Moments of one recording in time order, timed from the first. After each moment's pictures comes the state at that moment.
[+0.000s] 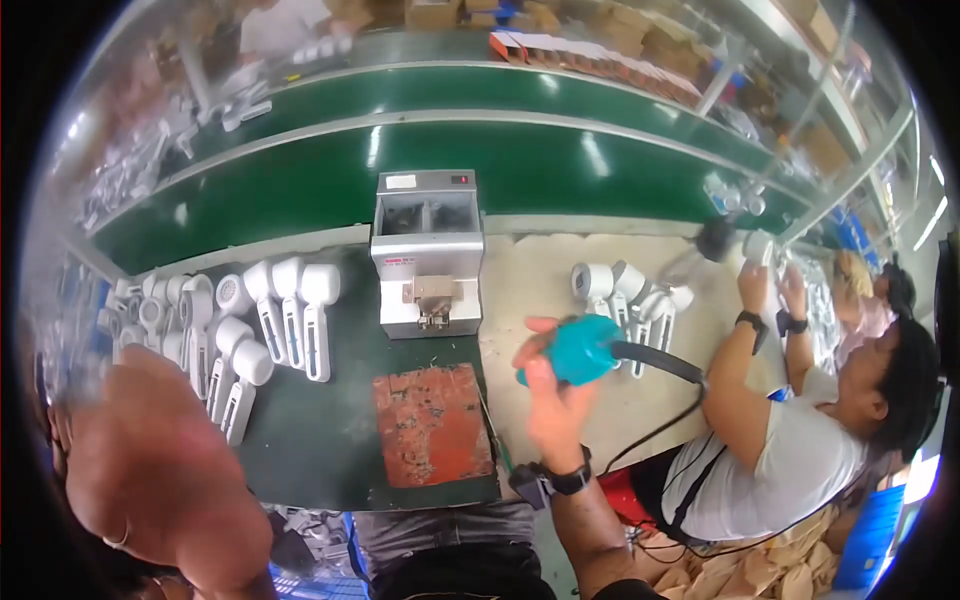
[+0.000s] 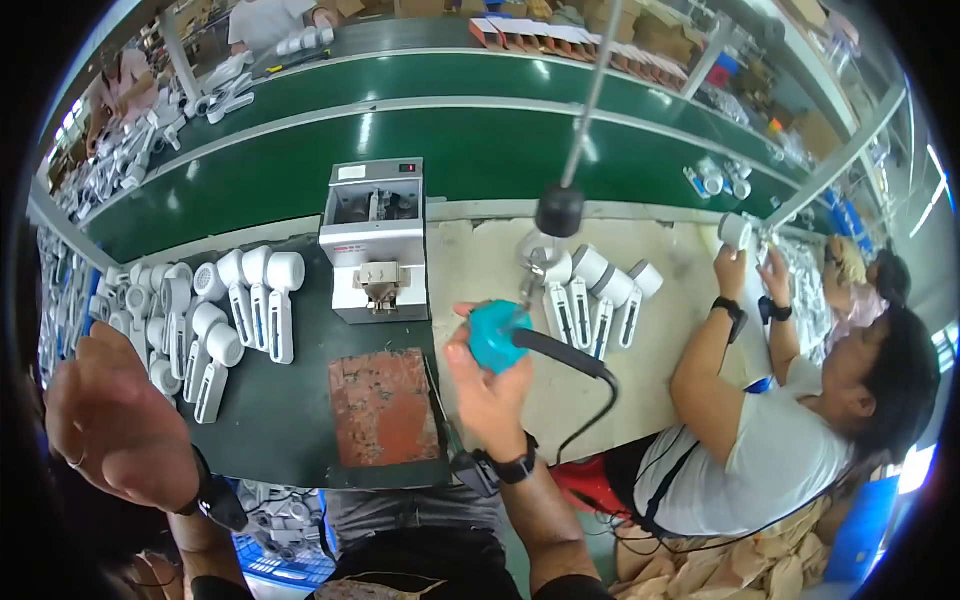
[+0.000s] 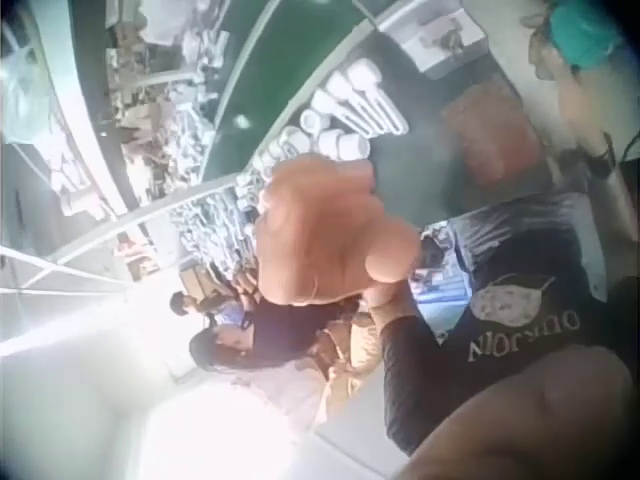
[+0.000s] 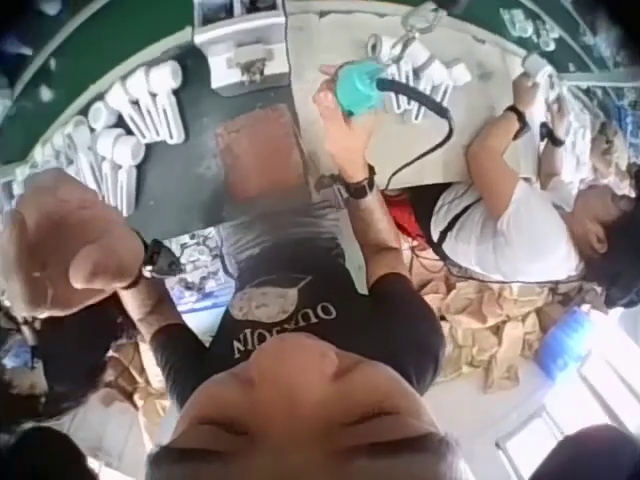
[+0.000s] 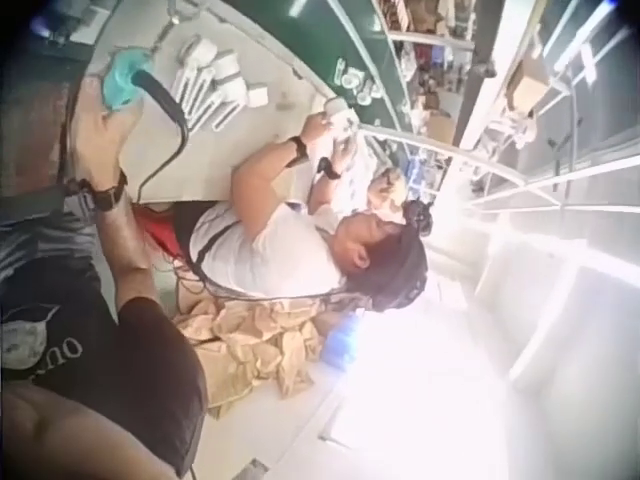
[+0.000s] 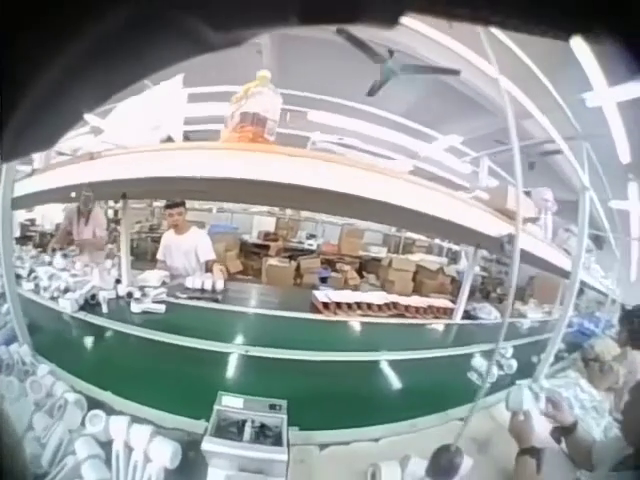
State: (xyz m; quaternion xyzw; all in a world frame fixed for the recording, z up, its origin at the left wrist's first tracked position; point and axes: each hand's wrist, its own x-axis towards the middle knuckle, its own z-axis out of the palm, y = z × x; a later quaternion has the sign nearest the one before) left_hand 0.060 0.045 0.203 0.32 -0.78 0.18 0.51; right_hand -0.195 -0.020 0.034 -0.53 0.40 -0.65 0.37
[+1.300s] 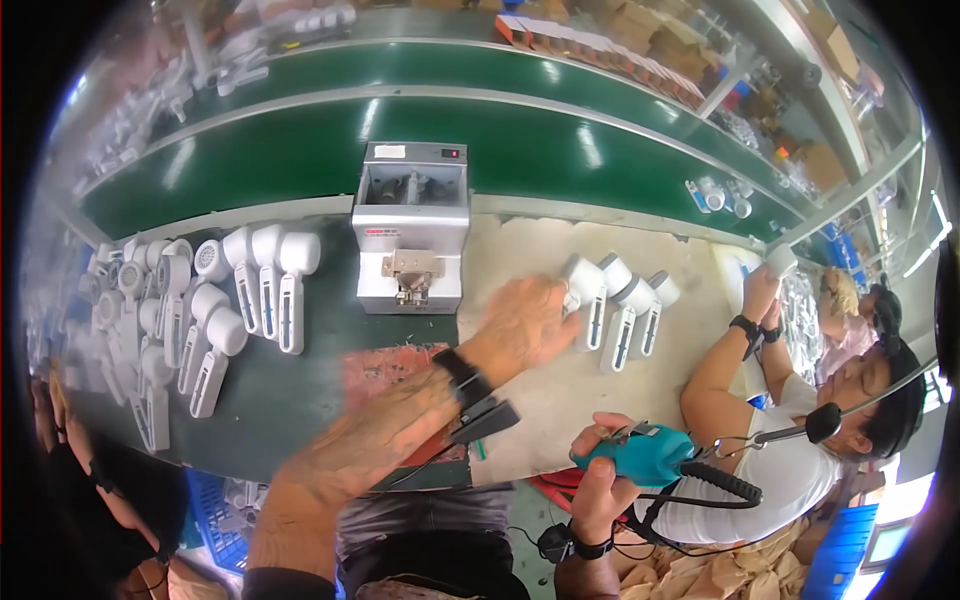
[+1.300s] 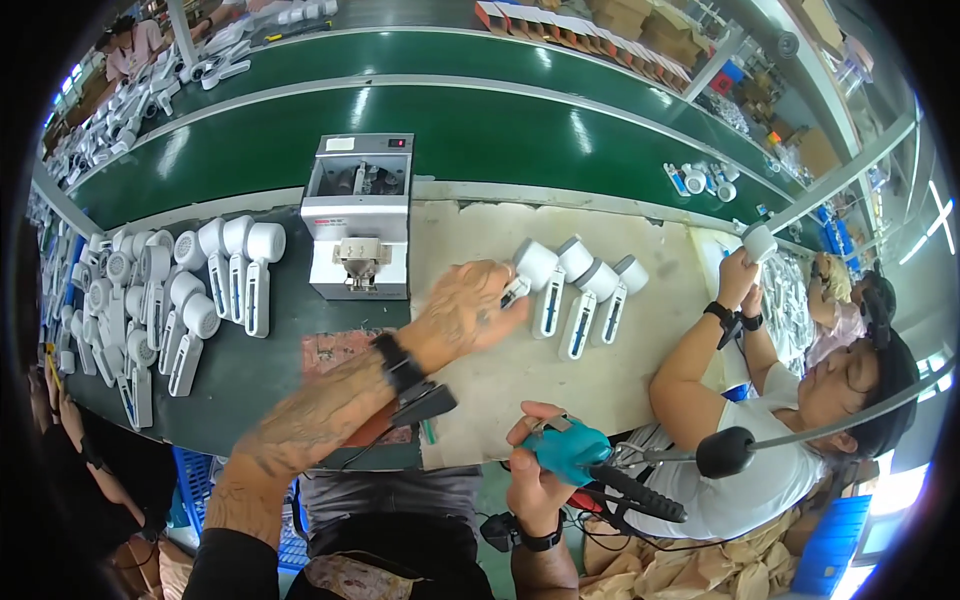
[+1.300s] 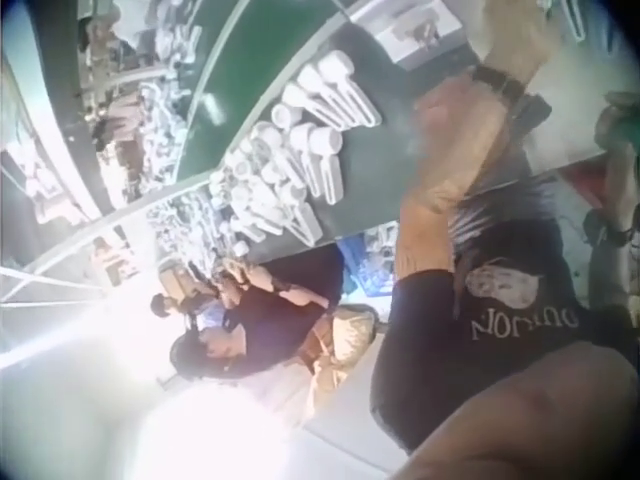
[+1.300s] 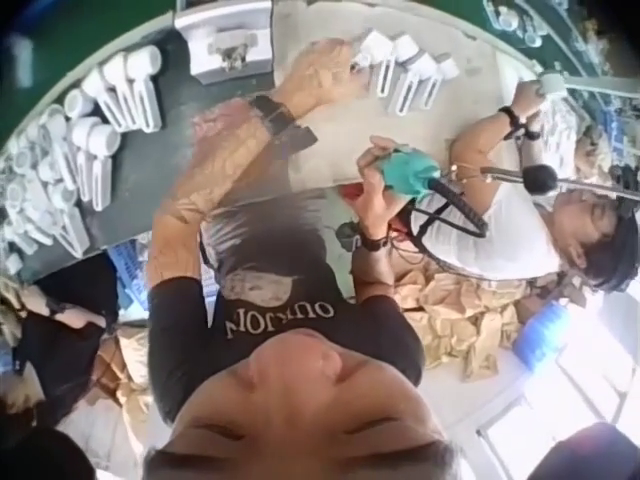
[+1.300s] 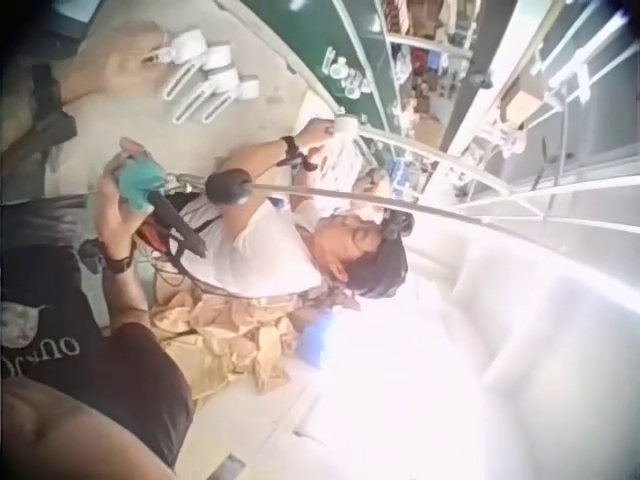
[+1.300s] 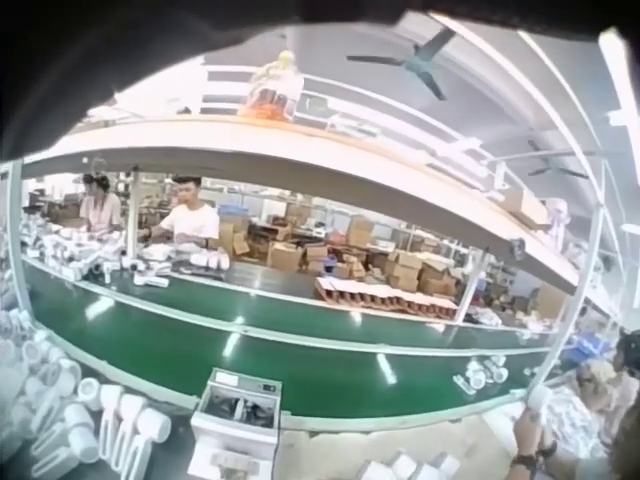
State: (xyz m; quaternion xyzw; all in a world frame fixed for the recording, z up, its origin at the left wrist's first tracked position) left_hand -0.170 -0.098 0.019 0.50 -0.78 -0.24 0.29; right_hand -0.292 0.080 0.039 -0.51 0.52 -0.61 0.31
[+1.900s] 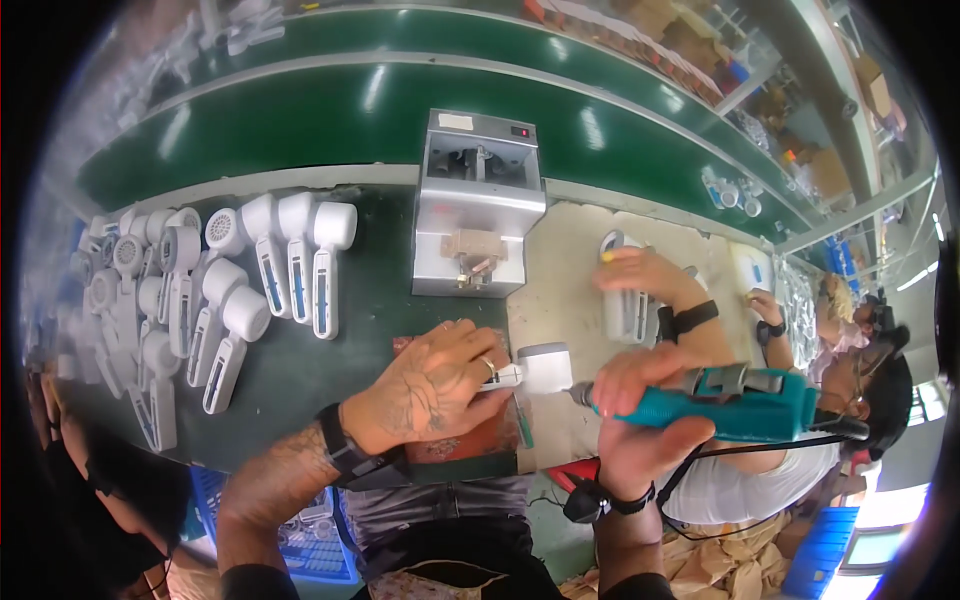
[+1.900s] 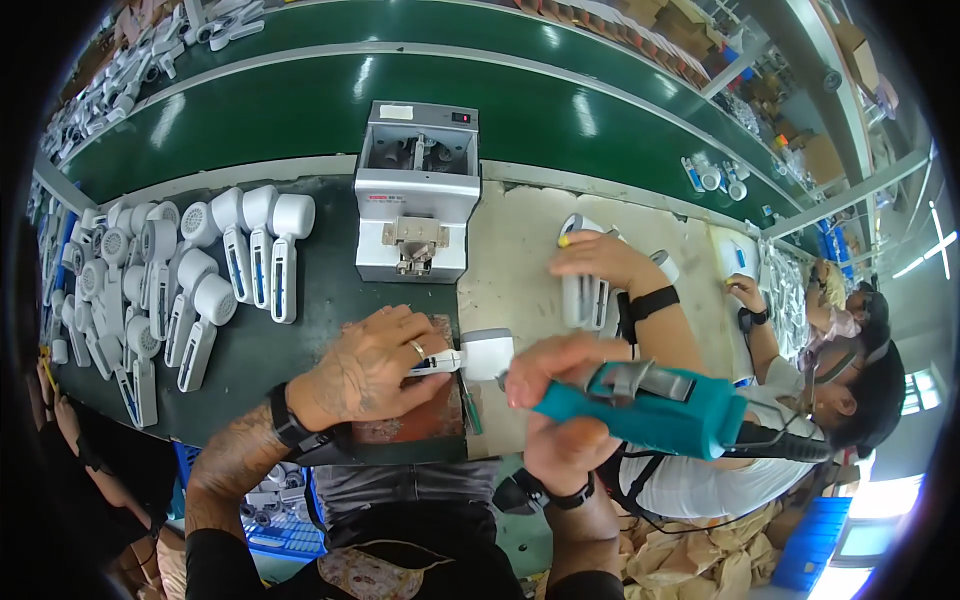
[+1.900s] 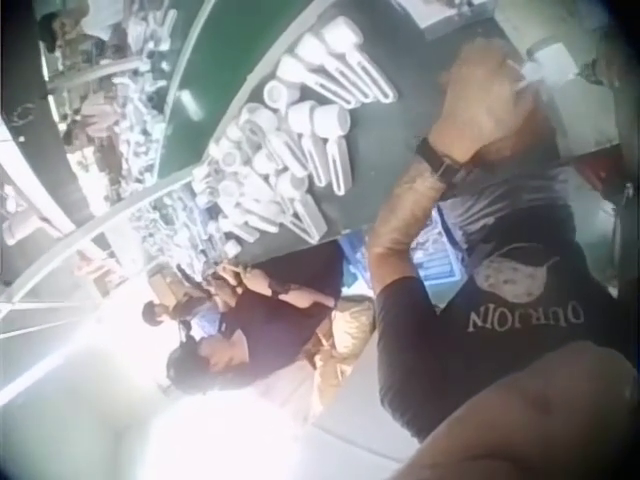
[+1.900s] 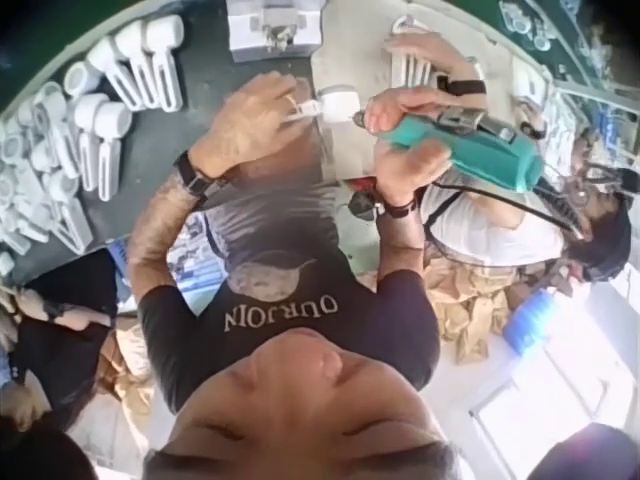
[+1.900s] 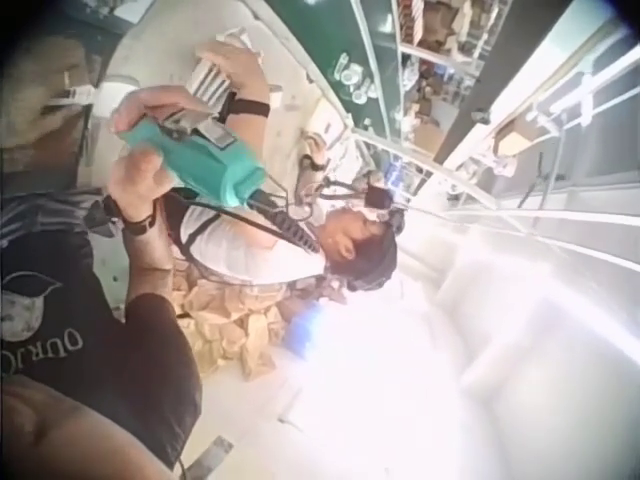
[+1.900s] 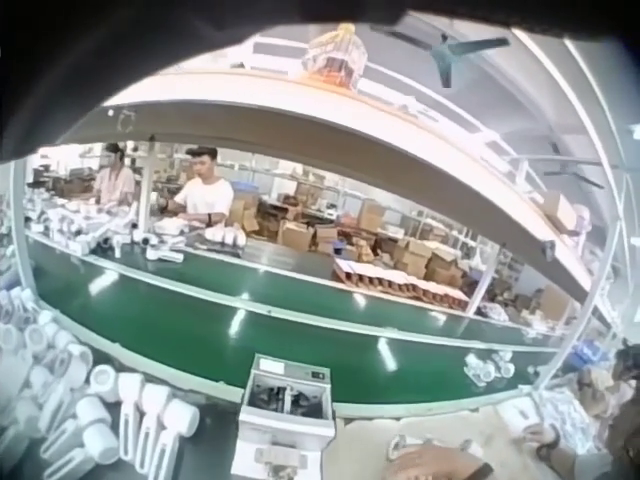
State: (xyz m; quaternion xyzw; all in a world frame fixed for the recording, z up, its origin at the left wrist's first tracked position) left_hand -0.012 -0.011 0.019 0.36 -0.85 -0.20 0.32; right_hand -0.208 0.015 0.089 -0.51 0.32 -0.67 0.44
